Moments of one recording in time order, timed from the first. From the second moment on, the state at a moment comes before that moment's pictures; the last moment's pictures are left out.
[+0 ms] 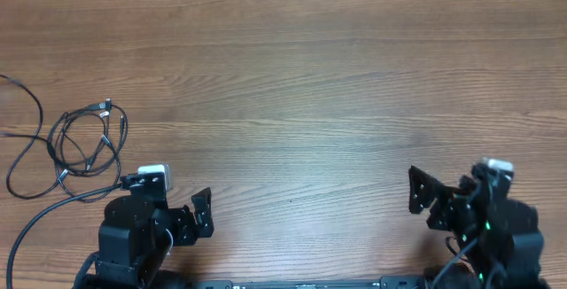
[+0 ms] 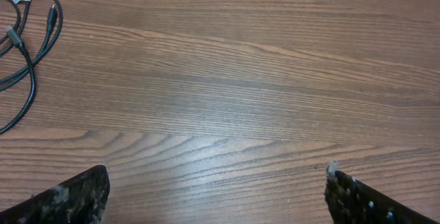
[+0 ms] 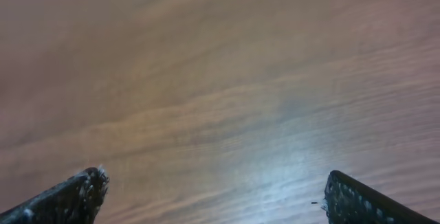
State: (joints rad) left arm -0.20 0.47 0.81 -1.09 -0.01 -0.32; right arm 0.12 0.33 0.71 -0.93 -0.01 0.38
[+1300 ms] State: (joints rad) left arm -0.20 0.47 0.81 -1.09 -0.01 -0.32; right arm 0.12 0.01 0.02 -0.03 -0.02 0.13
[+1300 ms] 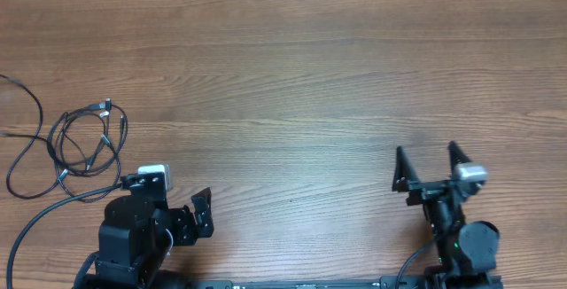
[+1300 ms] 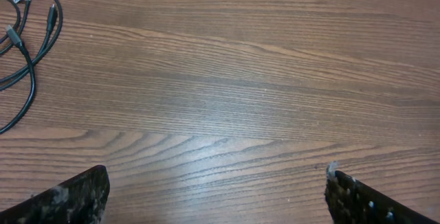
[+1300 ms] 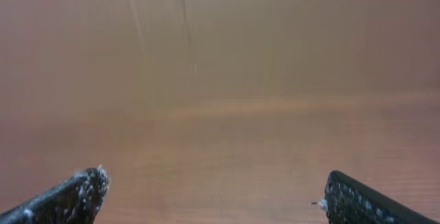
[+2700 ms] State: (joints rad) left arm -0.20 0.47 0.81 -1.09 -0.01 -0.32; right arm 0.12 0.01 0.02 -0.03 -0.04 0.07
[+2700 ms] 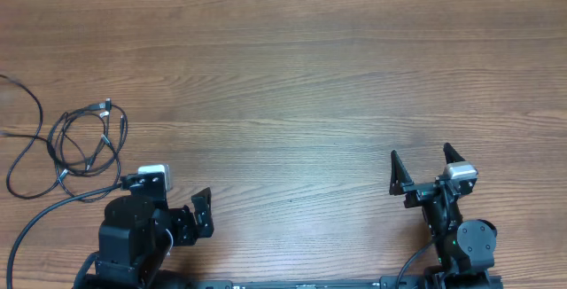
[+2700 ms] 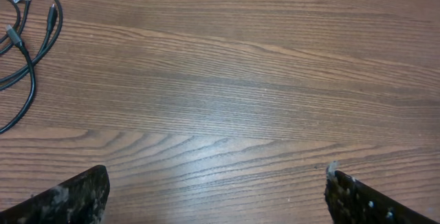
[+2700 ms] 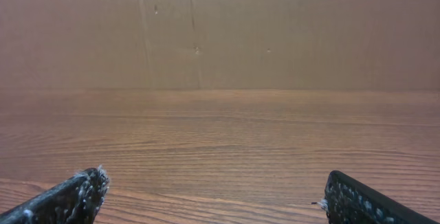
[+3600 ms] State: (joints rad) left arm -0.14 0.04 0.20 -0.30 -0.07 -0.07; right arm 0.12 0.01 0.02 -0.04 -0.04 0.07
